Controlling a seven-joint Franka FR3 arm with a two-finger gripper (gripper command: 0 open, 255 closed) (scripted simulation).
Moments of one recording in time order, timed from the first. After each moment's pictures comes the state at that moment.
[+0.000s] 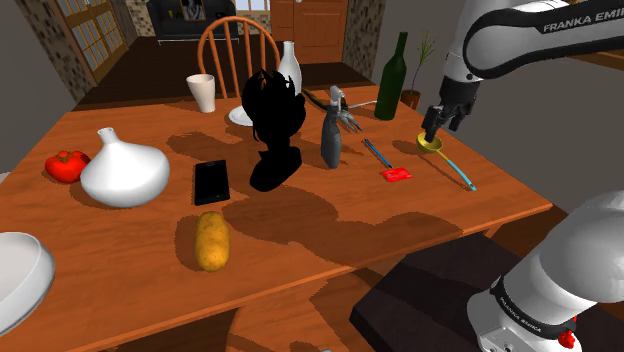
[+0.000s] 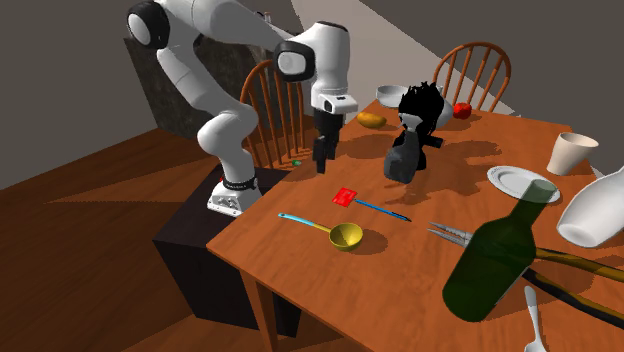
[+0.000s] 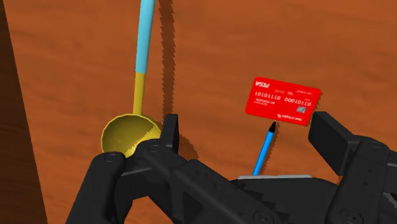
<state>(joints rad) -0.17 -0.63 -0.11 -2.58 -0.20 1.99 0.00</state>
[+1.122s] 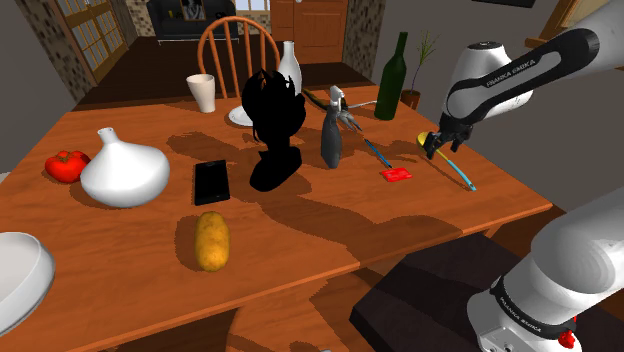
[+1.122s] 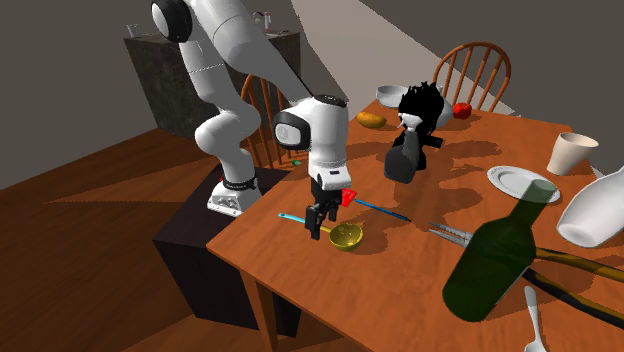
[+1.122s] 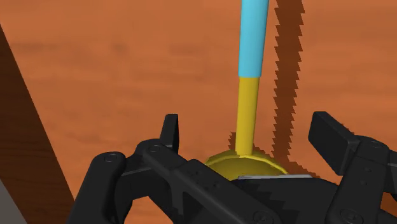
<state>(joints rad) -0.32 -0.26 -0.26 -2.61 -0.32 2.45 0.04</state>
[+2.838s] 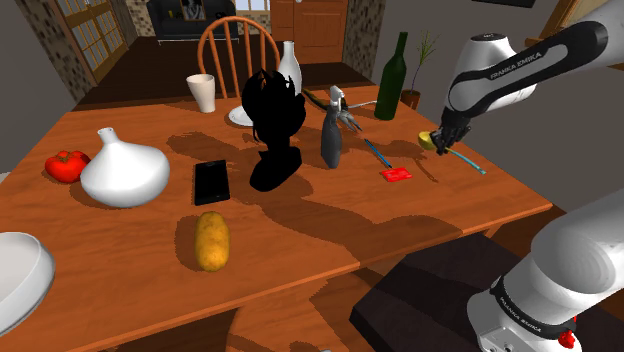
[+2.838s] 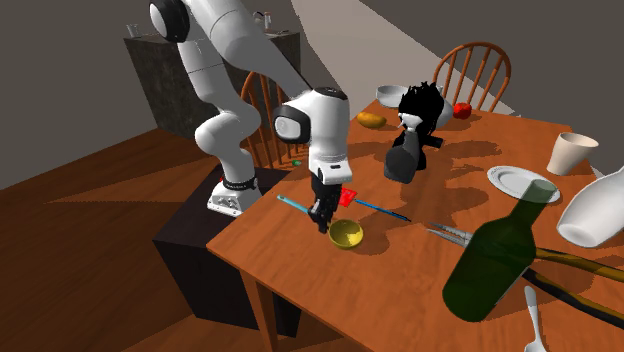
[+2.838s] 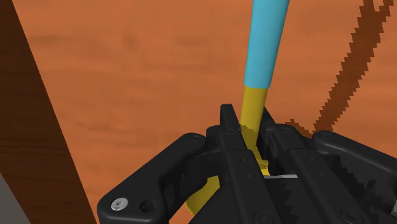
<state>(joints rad) -0.32 -0.28 -0.26 -2.59 -0.32 2.40 0.03</state>
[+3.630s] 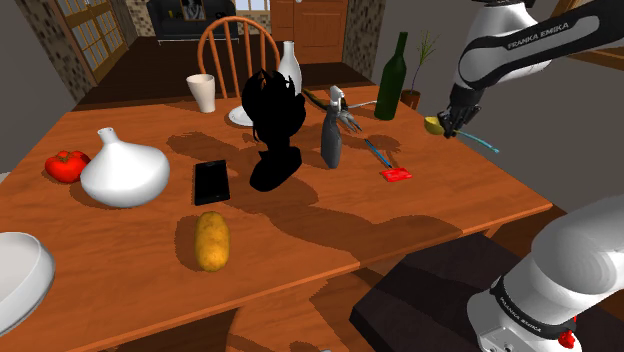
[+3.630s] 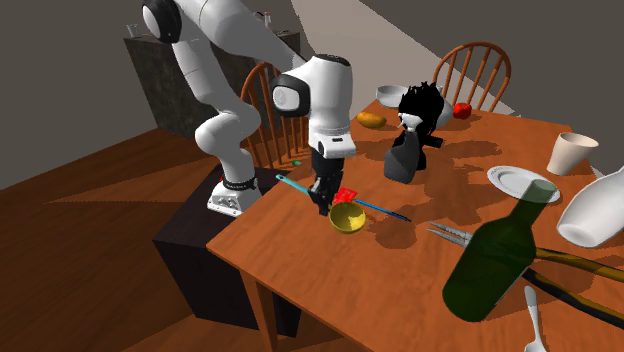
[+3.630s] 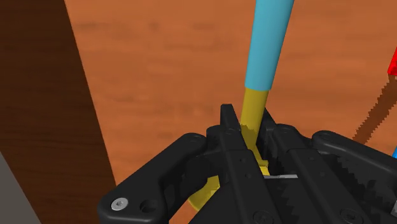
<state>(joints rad) -0.31 -0.38 -0.24 -2.50 -0.29 2.21 0.00</state>
